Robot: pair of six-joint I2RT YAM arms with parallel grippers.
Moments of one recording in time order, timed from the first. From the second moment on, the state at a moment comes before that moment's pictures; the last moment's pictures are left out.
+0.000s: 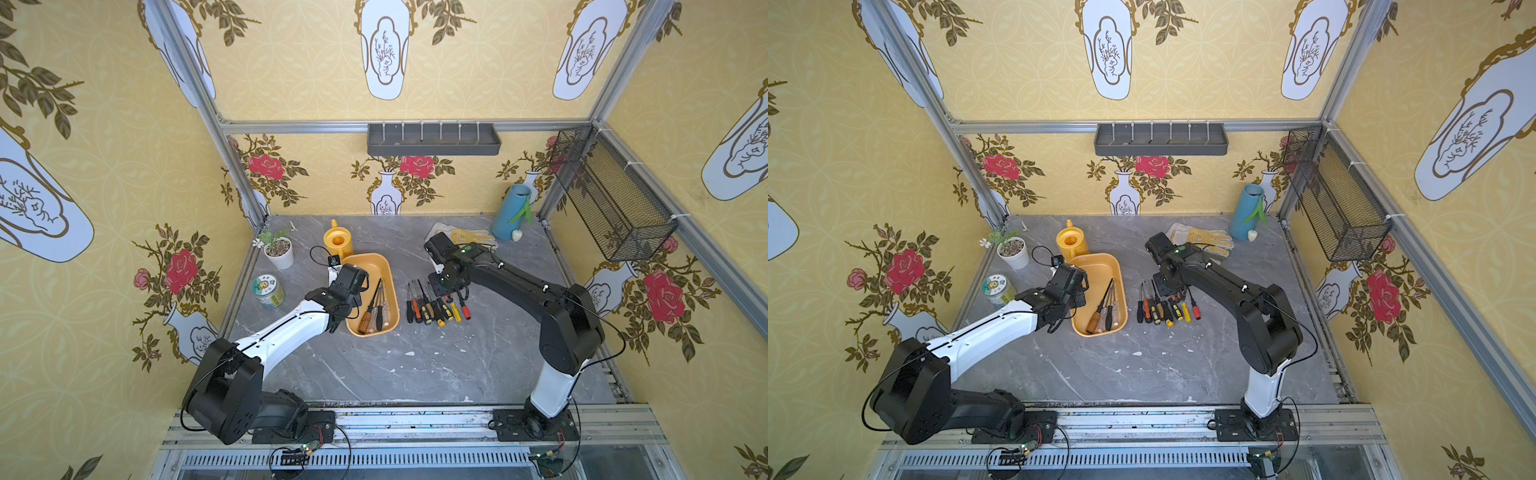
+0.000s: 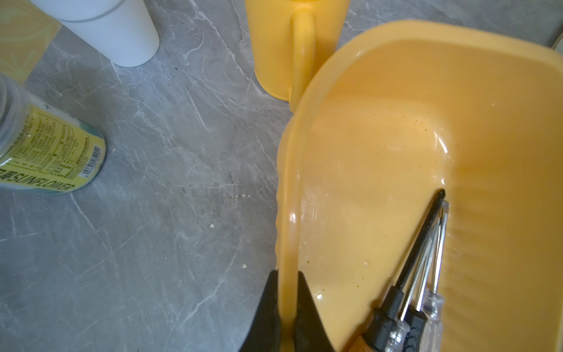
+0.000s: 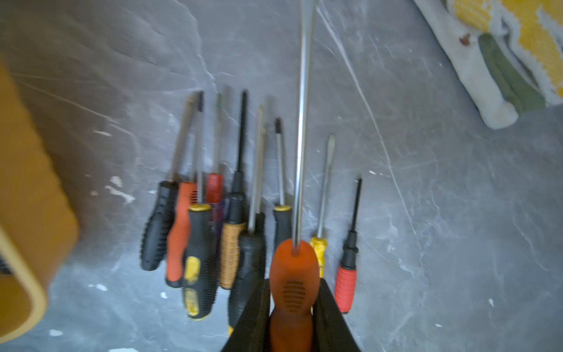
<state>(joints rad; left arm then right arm) -0.54 1.38 0.85 -0.44 -0.47 -0.61 0.56 1.82 1.46 -0.94 0.16 0.24</state>
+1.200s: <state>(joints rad) -0.54 1.37 0.86 -0.45 -0.46 -0.61 0.51 1.93 1.38 -0.94 0.05 0.20</state>
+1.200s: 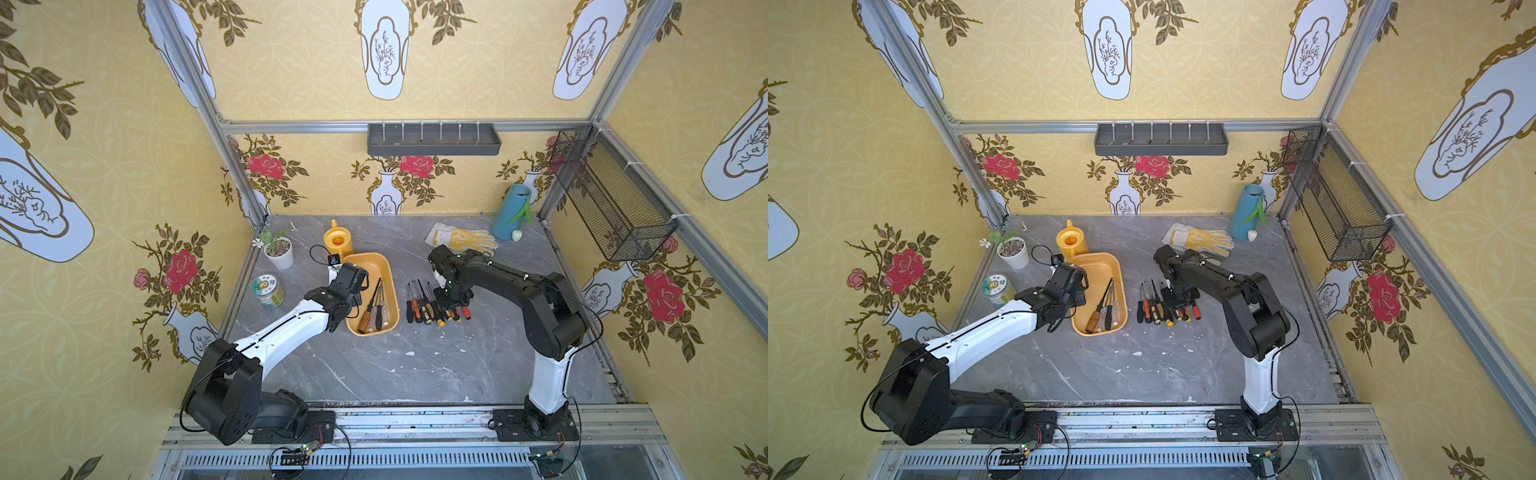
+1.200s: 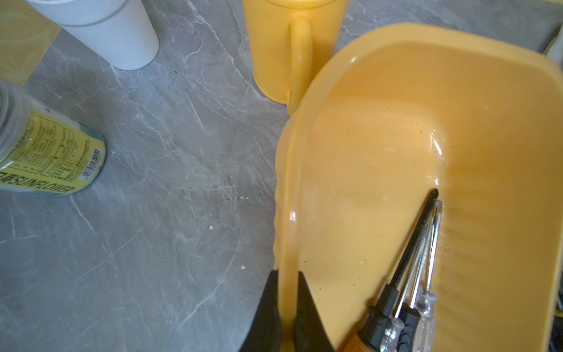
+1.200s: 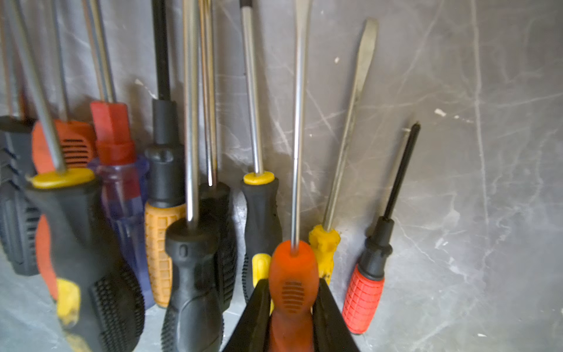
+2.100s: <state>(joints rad) -0.54 1.36 0.86 -0.45 -0.46 -0.61 0.51 1.86 1.37 -0.92 0.04 0.24</state>
